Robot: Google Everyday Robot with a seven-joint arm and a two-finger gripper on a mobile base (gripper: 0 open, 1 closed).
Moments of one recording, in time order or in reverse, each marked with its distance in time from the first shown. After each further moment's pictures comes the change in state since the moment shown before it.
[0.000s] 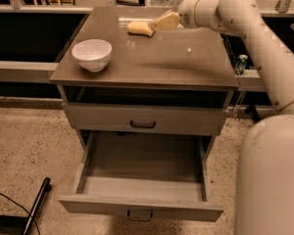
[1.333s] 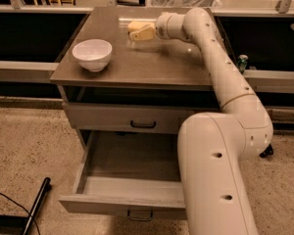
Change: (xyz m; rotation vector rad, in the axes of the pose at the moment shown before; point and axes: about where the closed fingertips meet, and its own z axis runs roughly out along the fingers) arm 0.060 -0.006 0.123 -0.005 0.017 0.069
